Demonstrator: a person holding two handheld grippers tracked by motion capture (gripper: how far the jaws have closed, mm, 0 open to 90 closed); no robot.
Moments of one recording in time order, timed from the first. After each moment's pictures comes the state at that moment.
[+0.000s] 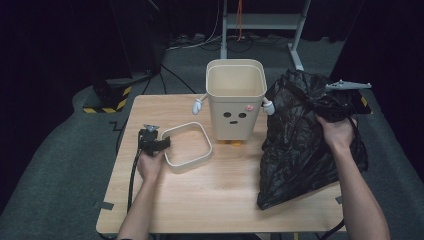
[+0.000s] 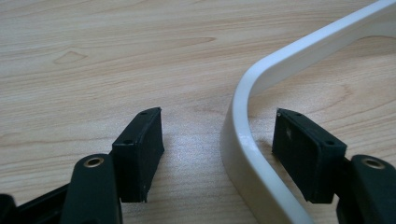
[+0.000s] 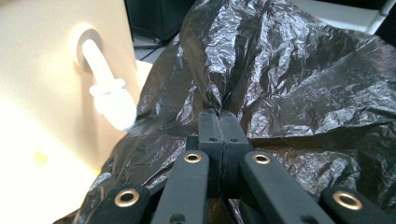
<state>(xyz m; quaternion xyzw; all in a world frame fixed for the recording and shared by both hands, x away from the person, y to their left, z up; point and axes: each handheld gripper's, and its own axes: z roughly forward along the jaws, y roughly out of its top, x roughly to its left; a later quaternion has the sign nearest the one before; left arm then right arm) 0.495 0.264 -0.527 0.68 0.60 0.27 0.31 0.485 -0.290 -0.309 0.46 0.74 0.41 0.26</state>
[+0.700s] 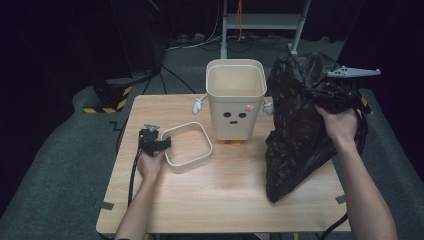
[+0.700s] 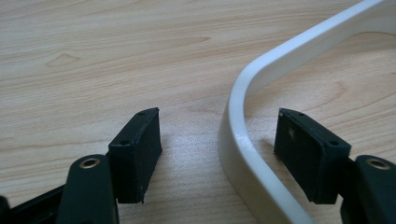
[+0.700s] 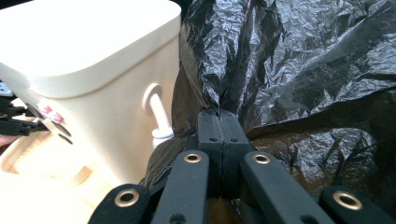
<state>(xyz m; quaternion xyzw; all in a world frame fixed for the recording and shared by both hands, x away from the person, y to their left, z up) 0.496 0.264 -0.527 0.69 0.59 0.27 0.31 0.468 -0.269 -0.260 0.41 0.75 0.45 0.25</state>
